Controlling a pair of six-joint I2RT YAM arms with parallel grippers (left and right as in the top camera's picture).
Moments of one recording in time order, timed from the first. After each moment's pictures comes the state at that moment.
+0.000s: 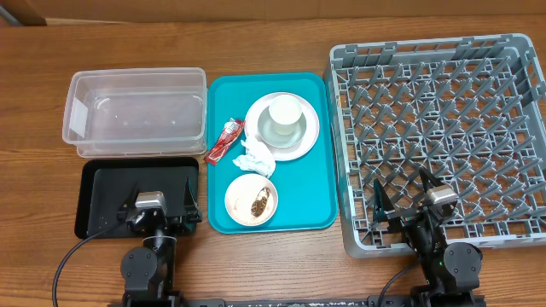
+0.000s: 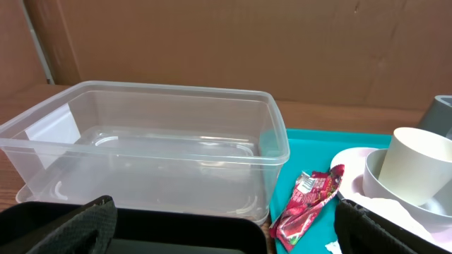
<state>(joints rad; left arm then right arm) 0.00 0.02 0.01 -0.07 -0.06 -0.08 0.10 0.01 0.02 -0.02 -0.17 0.10</state>
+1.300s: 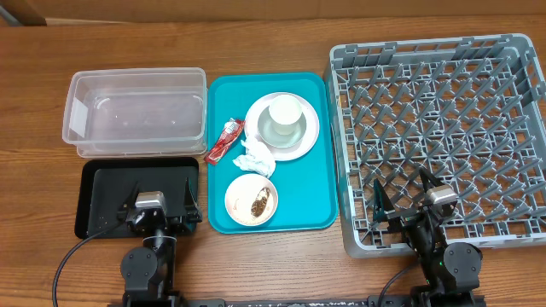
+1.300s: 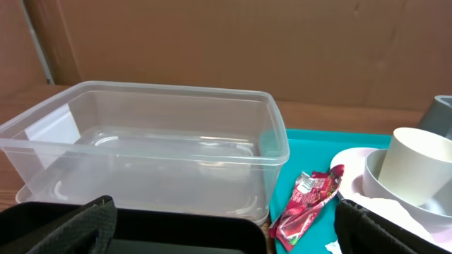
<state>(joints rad) 0.00 0.02 0.01 -0.07 -0.06 -0.08 0.10 0.01 0.02 -0.02 -0.17 0.10</state>
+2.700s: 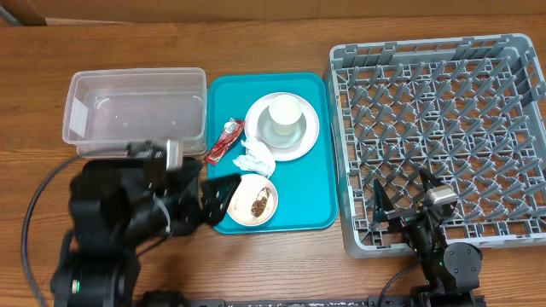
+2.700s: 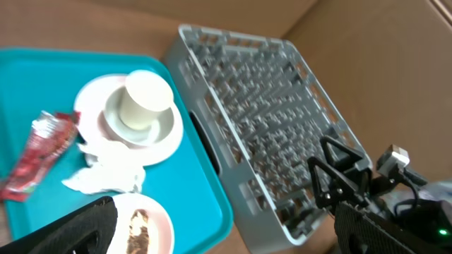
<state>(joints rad) -0.02 0.75 0.97 -0.76 0.71 -0.28 0.10 0.01 0.02 -0.02 -0.17 0.10</state>
